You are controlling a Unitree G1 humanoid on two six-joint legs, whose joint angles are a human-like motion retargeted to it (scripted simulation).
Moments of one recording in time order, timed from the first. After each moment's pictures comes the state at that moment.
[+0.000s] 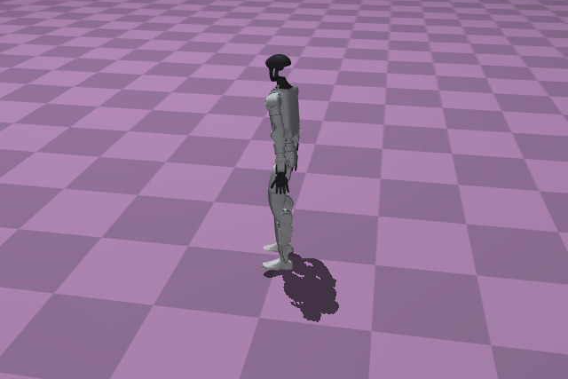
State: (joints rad) left arm 0.14 0.09 0.50 1.46 0.18 -0.06 -0.12; right arm -0.05 -0.19 -0.07 1.50 -0.24 -0.17 0.22; waist -0.23 0.01 0.08; left_leg -0.01 0.03 0.49 0.01 -0.25 -0.03; right_leg -0.10 -0.06 -0.11 0.01 0.15 -0.04
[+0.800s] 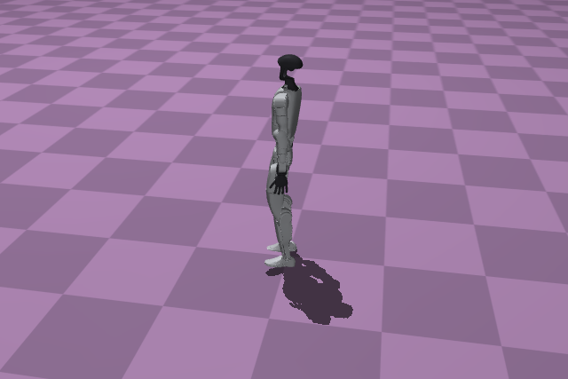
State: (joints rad) left arm 0.19 0.10 0.59 1.53 0.22 -0.05 -0.08; right arm -0.01 -0.15 -0.08 1.57 -0.26 -0.14 0.20; waist -0.23 0.00 -0.07; left_leg 0.08 -0.02 0.42 0.02 -0.33 0.00; right_leg 0.04 -0.08 -0.15 0.02 0.10 0.03
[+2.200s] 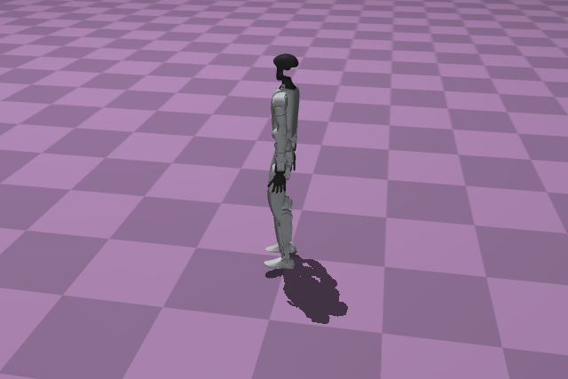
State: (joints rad) left arm 0.10 0.07 0.52 1.52 0.19 -0.06 -0.09; right arm 0.03 -0.19 -0.10 1.57 -0.28 -0.15 0.19; waist -0.20 0.01 -0.02; left_leg 0.03 0.00 0.42 0.03 -0.34 -0.02; right_leg 0.00 -0.07 -0.16 0.02 0.11 0.01
